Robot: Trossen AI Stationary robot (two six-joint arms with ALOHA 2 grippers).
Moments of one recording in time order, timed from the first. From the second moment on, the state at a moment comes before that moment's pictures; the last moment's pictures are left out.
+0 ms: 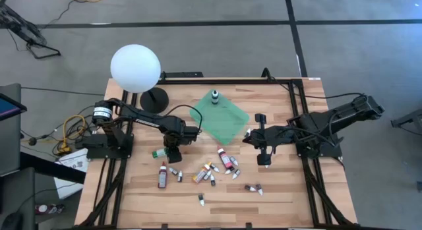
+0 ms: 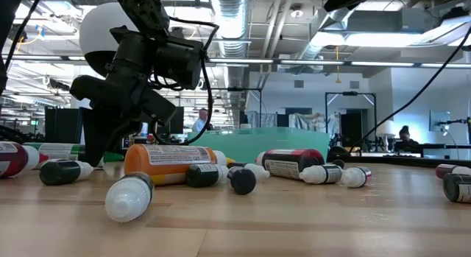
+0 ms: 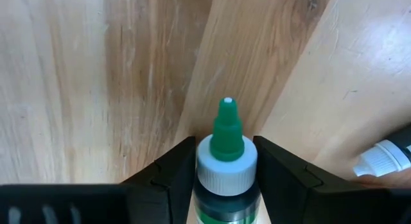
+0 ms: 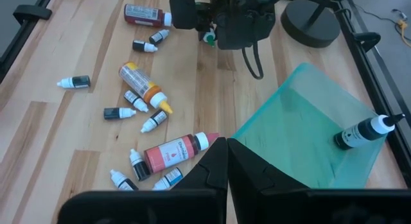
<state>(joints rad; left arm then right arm) 0.04 1.79 1.02 -0.97 0.17 -0.22 0.33 1.18 1.07 -0.64 0.32 0.03</state>
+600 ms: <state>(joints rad) 0.04 1.79 1.02 -0.96 0.17 -0.22 0.33 1.18 1.07 -0.64 0.32 0.03</state>
